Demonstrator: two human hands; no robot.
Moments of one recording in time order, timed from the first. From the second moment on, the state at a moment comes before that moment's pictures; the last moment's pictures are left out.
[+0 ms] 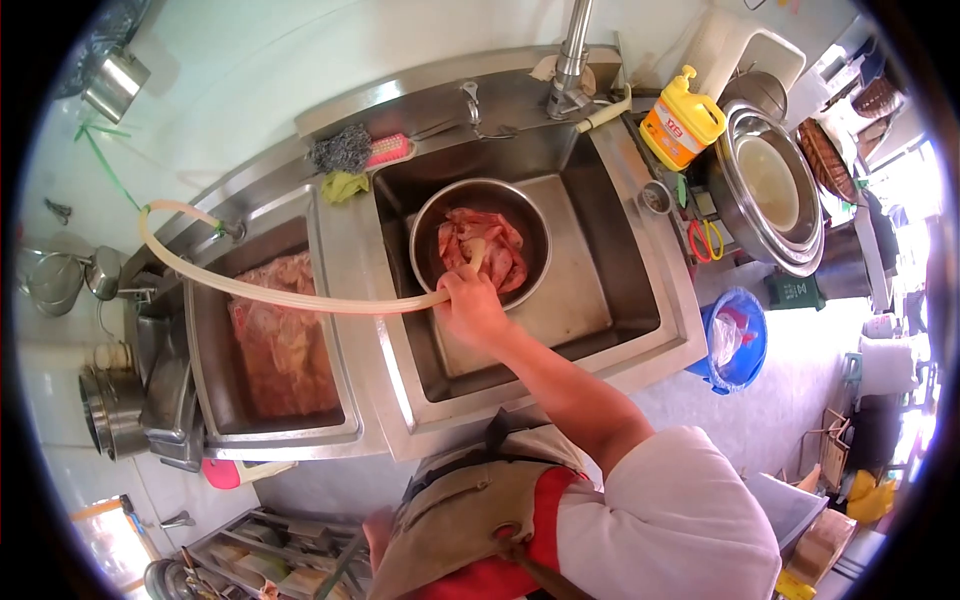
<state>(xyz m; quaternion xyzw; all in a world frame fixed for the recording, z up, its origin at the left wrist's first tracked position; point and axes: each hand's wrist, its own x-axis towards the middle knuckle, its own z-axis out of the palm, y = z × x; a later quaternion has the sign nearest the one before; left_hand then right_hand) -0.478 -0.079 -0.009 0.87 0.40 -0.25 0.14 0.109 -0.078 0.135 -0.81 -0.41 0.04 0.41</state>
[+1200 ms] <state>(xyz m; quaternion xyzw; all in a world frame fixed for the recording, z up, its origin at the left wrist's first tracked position) -0.516 -0.092 -0.052 0.84 0.45 -0.01 0.30 0.070 -0.109 0.131 -0.77 -0.45 0.15 0.43</state>
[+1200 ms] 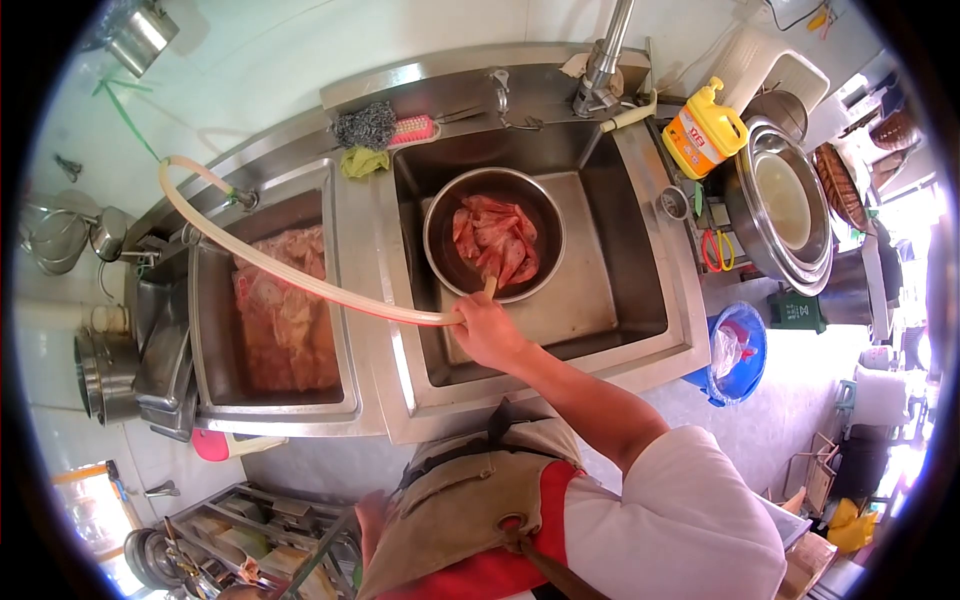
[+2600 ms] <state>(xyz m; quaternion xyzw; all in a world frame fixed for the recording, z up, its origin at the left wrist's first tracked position) -0.537 -0.095 -0.083 0.86 0.43 -0.02 0.27 0.057 -0.061 0.150 -0.75 -0.51 0.13 0.40</state>
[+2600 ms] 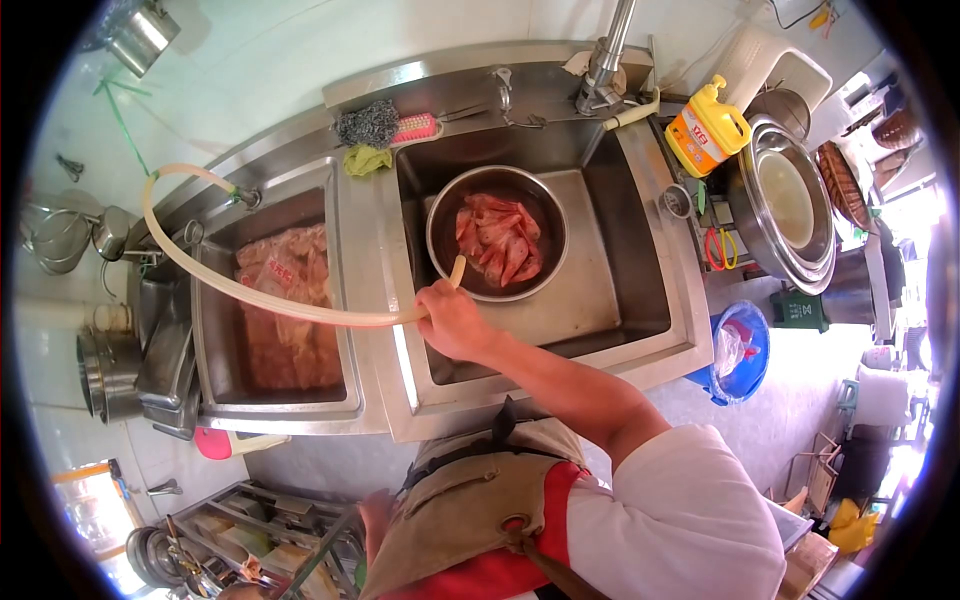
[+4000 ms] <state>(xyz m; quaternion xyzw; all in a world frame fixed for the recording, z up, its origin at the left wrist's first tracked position) -0.509 -0.086 -0.048 0.84 0.46 -0.05 0.29 0.089 -0.103 0.146 -0.77 -0.46 0.26 0.37</state>
